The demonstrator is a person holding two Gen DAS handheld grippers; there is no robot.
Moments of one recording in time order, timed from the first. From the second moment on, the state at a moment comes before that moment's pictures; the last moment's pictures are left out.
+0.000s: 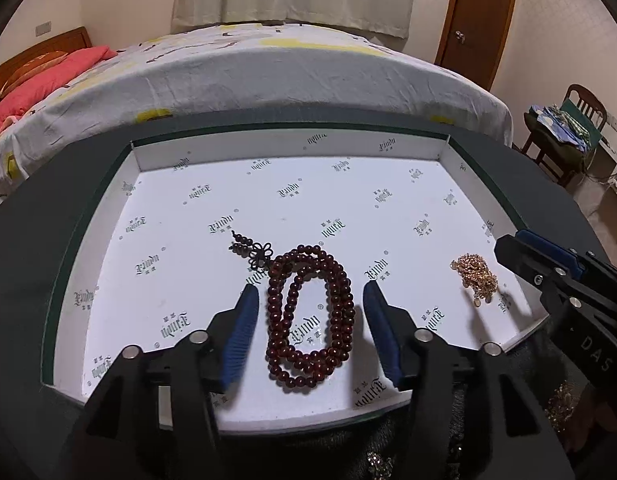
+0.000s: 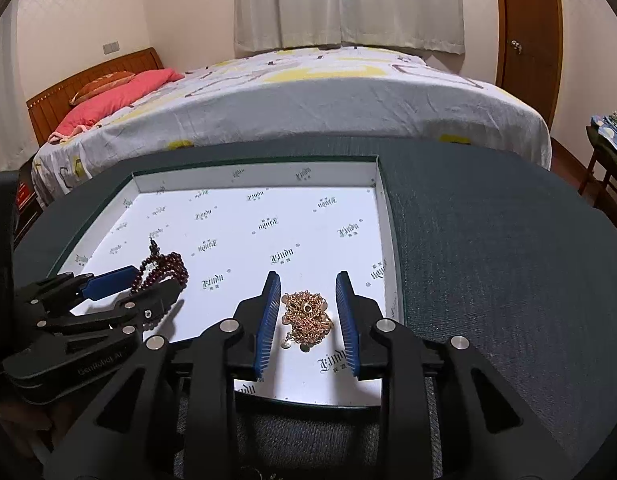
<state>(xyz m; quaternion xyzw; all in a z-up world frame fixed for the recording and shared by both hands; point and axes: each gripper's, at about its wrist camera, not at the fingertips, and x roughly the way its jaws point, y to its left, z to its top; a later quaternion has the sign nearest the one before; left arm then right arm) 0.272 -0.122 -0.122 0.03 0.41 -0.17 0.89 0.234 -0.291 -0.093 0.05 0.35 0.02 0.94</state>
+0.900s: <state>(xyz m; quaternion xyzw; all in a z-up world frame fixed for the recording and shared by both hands) 0.112 -0.060 -0.090 0.02 0.34 -0.08 0.94 0.060 -0.262 -0.079 0.02 0.30 0.04 0.95</state>
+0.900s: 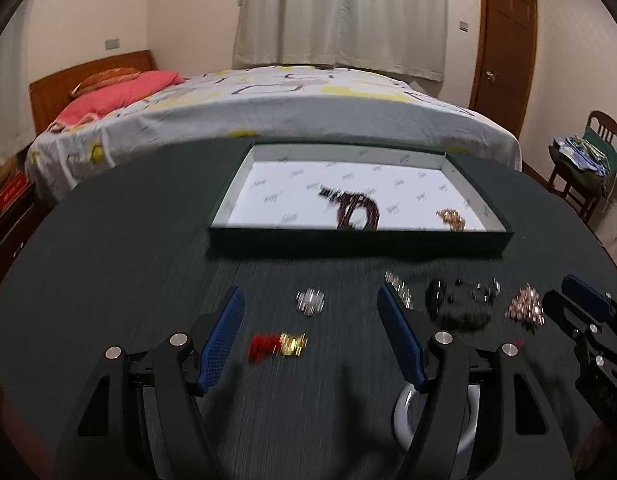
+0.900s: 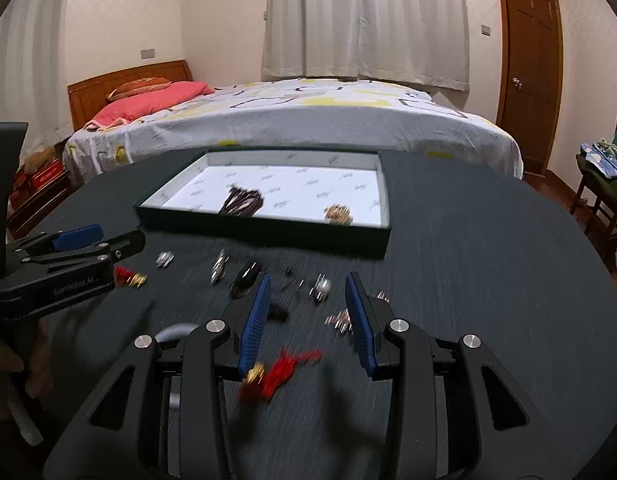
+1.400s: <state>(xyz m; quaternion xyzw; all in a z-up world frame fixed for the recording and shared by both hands) 0.077 -0.033 -0.114 0.00 0.36 -0.04 0.93 0.033 -0.239 -0.107 0.01 0.32 0.07 0.94</state>
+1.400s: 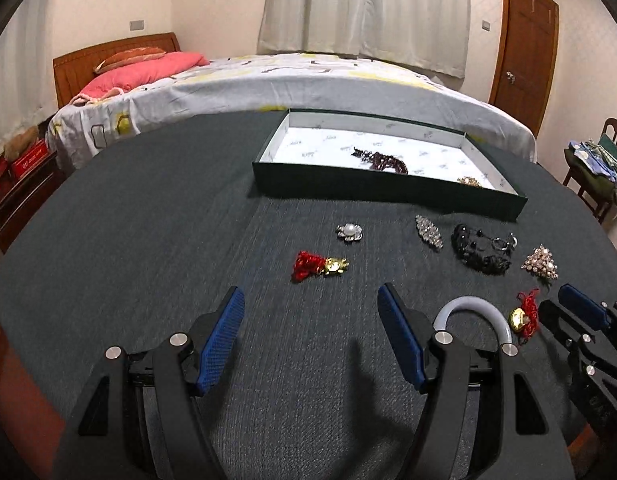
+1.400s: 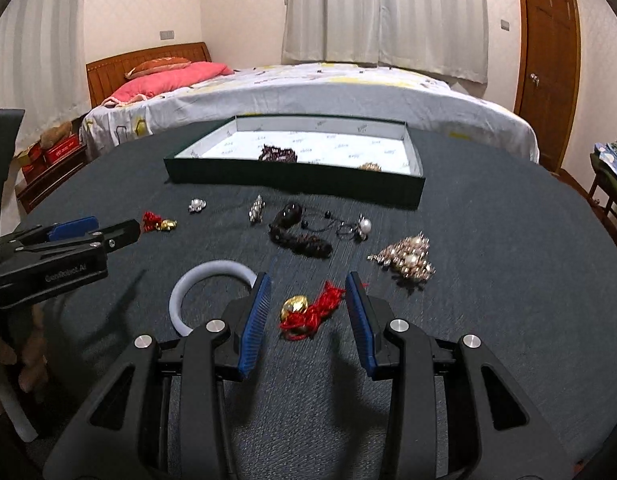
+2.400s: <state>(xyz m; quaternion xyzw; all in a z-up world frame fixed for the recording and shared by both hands) 0.073 -0.049 -0.119 0.02 0.37 -0.07 0.93 0.042 -0.245 -0.120 0.01 0.35 0.06 0.93</state>
